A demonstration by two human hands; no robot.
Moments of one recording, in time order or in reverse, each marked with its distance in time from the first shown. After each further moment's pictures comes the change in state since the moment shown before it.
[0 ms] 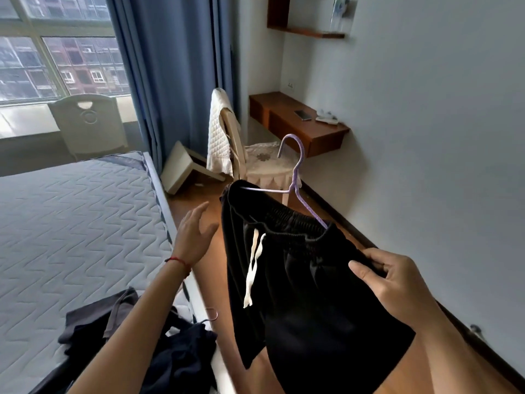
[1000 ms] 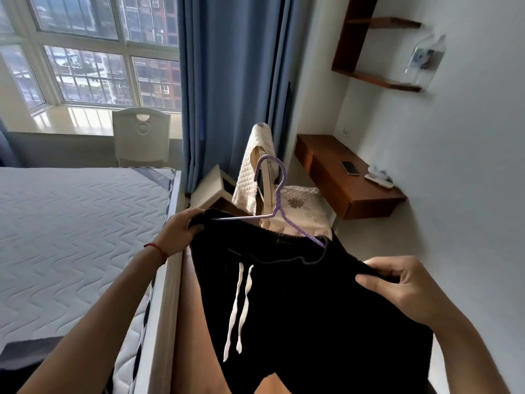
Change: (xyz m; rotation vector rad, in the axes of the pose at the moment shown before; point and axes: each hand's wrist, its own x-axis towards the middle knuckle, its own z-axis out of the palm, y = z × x) left_hand 0.237 0.012 0.058 0.065 0.058 0.029; right_hand 0.338 0.069 -0.071 0.137 -0.420 -0.191
